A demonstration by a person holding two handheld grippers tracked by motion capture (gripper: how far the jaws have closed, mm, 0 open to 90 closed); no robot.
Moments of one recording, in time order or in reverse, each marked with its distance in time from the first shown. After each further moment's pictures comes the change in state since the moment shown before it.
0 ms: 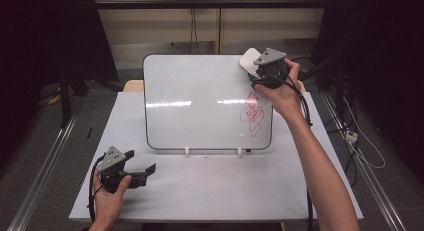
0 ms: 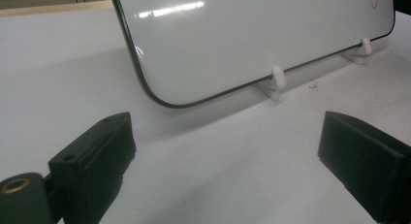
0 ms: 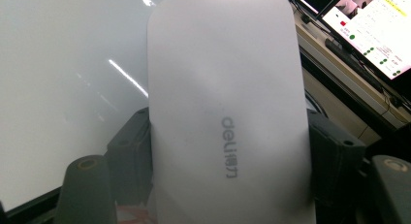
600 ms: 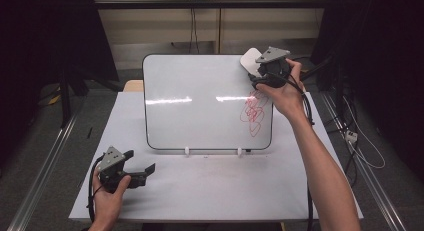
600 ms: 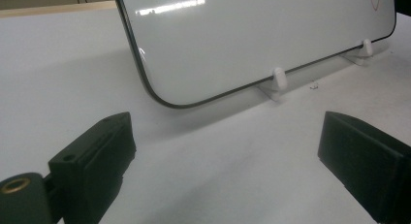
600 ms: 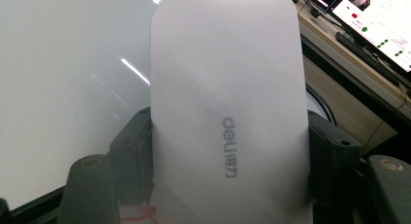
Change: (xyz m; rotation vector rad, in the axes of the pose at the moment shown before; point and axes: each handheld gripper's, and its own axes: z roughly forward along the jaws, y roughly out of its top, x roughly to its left) left arm 0.000 0.000 -0.001 -0.002 0.007 -0.001; right arm -0.005 0.000 -0.004 -0.001 0.049 0.055
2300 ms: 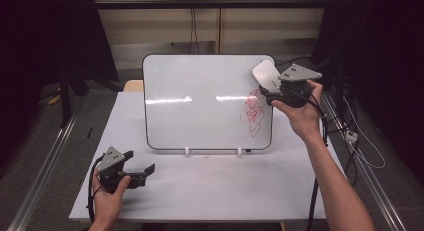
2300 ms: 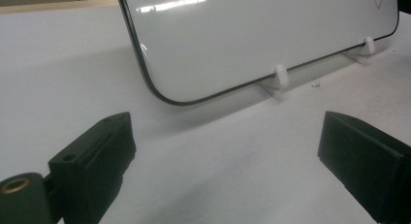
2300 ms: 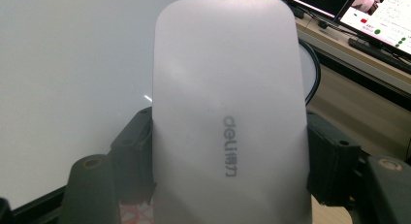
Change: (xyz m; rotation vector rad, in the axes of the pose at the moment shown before) left arm 0.001 -0.001 0.000 0.004 0.005 -0.006; right arm 0.006 -0.046 -0.050 -0.140 0.054 0.132
